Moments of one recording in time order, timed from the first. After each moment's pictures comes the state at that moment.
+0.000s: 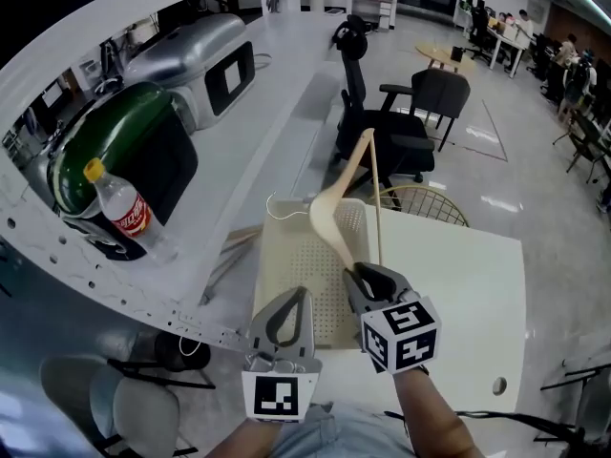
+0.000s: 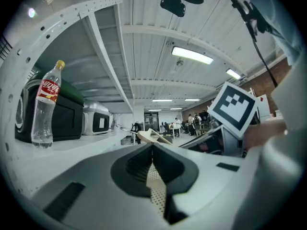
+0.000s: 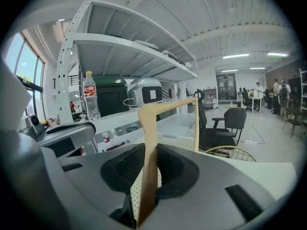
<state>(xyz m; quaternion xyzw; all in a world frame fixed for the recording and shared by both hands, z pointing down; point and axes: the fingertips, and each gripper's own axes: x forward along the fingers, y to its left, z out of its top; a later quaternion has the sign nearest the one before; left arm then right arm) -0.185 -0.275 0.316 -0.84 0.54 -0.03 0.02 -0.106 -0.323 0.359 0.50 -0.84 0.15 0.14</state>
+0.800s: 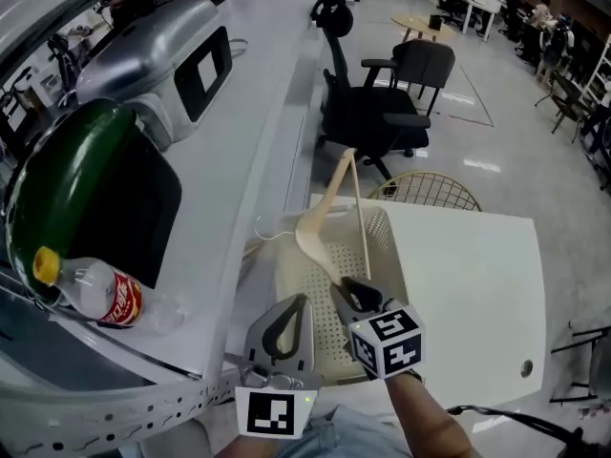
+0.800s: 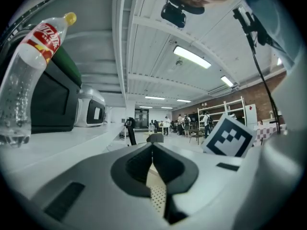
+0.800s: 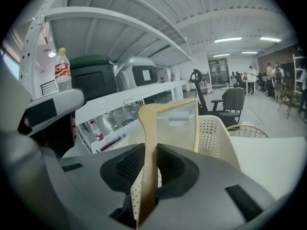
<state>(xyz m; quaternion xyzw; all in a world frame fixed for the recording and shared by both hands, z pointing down) -0.237 -0.355 0.333 -0.88 0.47 -0.04 -0.01 -0.174 -0.391 0.438 0.52 -0.81 0.23 0.16</state>
